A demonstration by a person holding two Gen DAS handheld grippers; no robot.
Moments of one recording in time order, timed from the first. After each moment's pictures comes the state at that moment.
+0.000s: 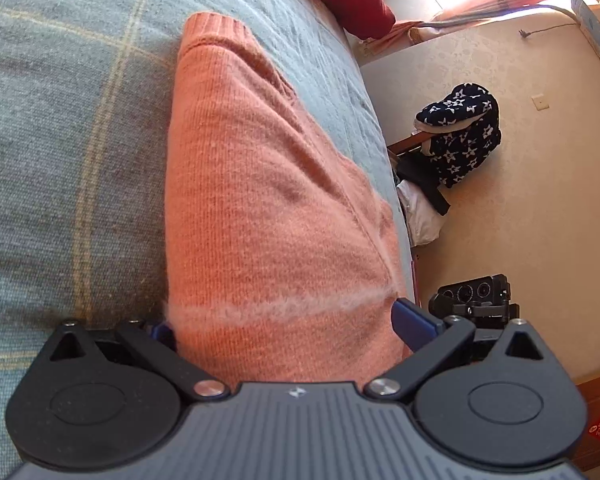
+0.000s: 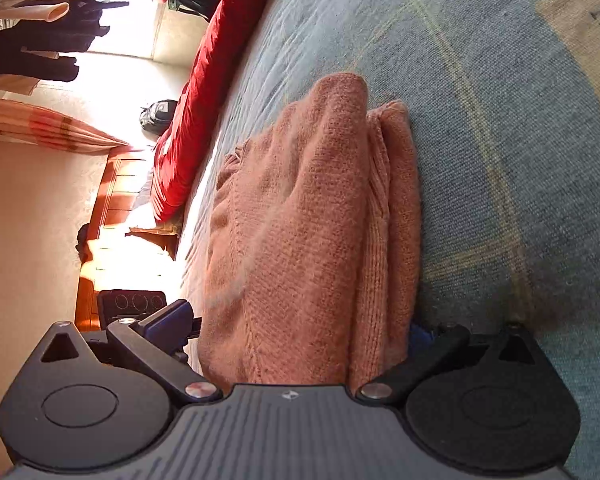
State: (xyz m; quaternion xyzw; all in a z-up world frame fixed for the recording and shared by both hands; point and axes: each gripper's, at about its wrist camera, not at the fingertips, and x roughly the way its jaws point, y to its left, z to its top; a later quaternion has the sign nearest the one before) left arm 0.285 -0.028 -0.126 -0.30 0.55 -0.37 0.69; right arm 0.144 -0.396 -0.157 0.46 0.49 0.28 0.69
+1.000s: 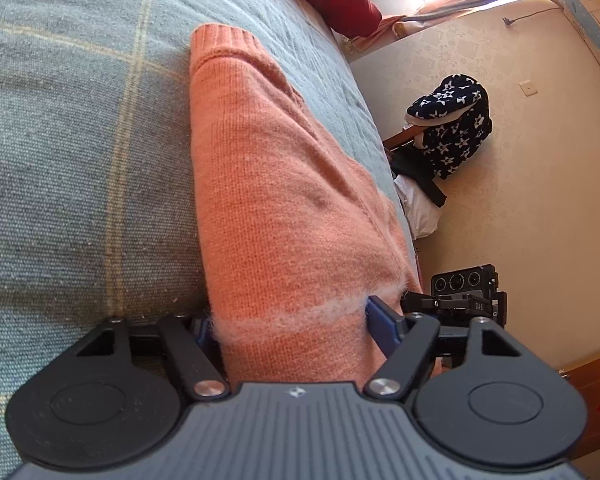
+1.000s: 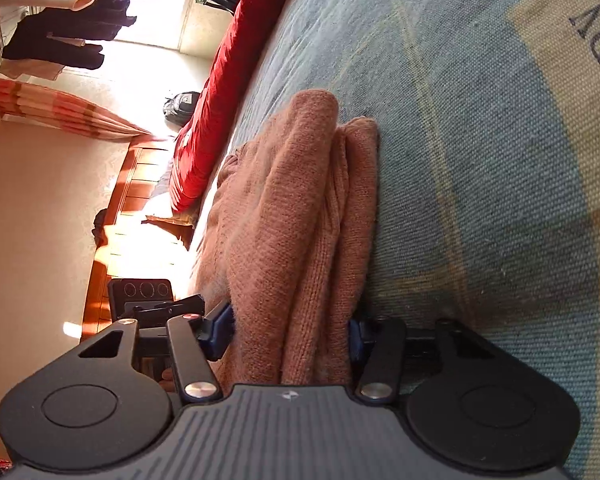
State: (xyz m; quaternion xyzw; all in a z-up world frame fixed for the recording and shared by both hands) left arm 0.289 -0.010 -0.140 -0.28 0.53 -0.39 0.70; right arm 0.138 -0.420 -0.171 0.45 0.46 0.32 0.70
